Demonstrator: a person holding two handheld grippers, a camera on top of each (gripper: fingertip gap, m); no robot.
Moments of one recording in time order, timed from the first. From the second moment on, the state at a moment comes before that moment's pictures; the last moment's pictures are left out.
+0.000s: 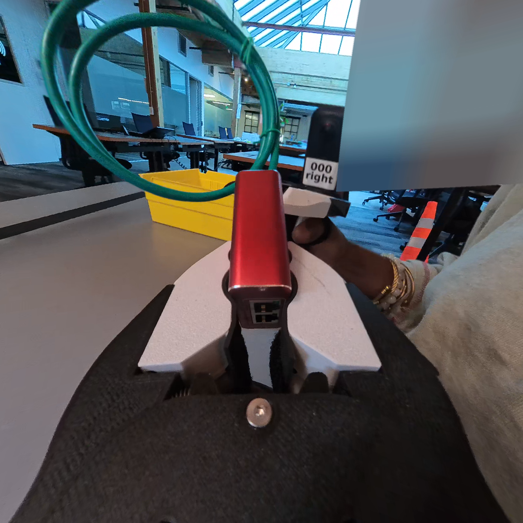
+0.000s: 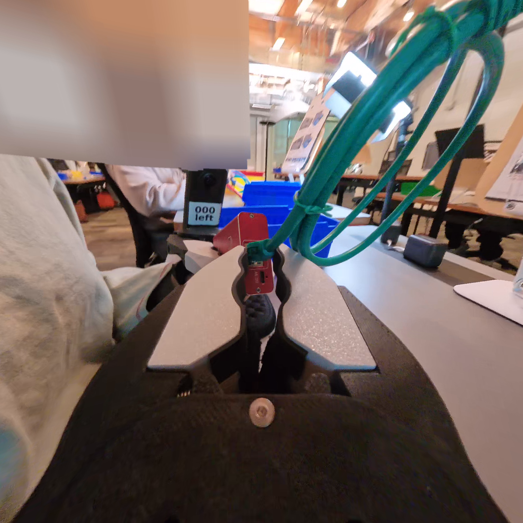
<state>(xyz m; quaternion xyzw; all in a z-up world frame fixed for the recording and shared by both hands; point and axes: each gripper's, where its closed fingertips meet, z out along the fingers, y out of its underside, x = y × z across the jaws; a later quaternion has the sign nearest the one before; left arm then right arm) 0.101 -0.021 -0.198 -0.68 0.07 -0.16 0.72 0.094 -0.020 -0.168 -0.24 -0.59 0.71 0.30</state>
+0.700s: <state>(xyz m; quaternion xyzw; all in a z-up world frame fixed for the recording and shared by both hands) 0.102 -0.037 -0.170 -0.60 0.05 -0.29 0.75 0.102 -0.018 -0.139 -0.24 -0.48 0.76 0.37</state>
